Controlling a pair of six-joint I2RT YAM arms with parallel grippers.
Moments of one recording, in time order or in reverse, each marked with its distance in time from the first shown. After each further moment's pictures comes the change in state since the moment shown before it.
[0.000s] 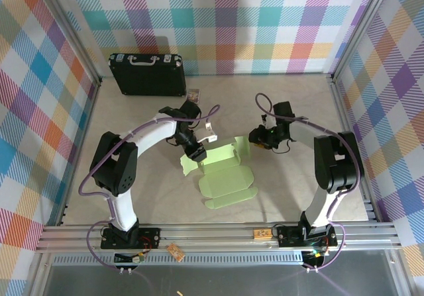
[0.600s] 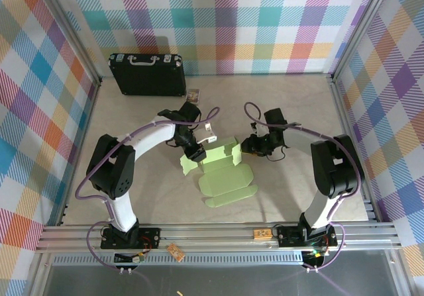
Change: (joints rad) left arm -0.021 -0.042 -0.050 0.067 -0.050 -0.015; right arm 0.087 -0.045 -0.077 0.016 -0.031 -0.087
